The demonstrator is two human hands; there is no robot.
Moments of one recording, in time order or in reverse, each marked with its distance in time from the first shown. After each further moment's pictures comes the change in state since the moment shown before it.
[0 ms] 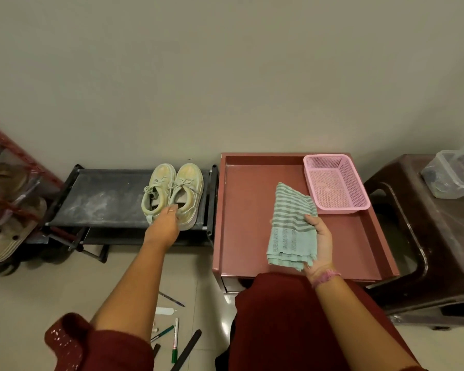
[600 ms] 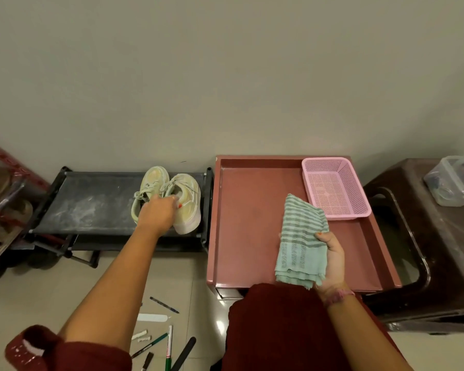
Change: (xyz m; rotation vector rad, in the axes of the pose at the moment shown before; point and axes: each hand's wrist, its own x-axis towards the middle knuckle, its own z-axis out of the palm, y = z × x) left_hand 0.047 0.024 -0.026 0.299 0.053 0.079; right_hand 0.008 -0.016 -0.027 -0.027 0.009 -0.005
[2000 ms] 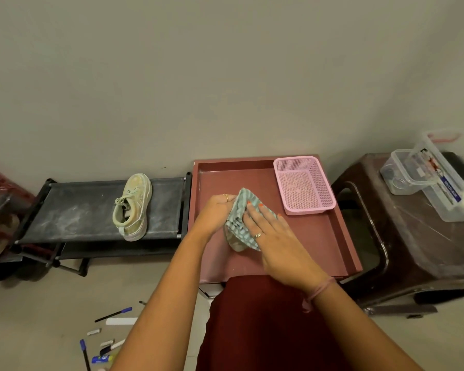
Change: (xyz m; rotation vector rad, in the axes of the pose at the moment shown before) left_hand -0.086 0.191 -0.042 -1.153 -0.299 0.119; right_hand -0.054 -0.021 0.047 -2.360 -0.199 -0.714
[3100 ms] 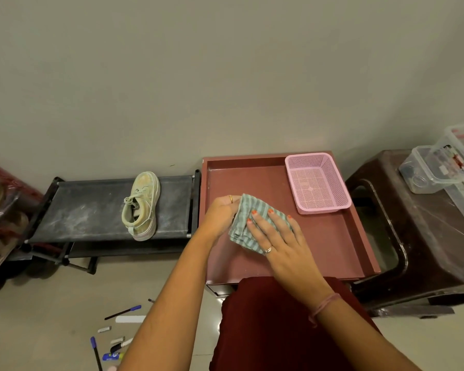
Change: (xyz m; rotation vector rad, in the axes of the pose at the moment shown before) left_hand 0.001 -0.009 -0.016 -0.142 -0.006 -0.026; right_hand -0.002 -0.008 0.039 -0.267 0.275 -0.083
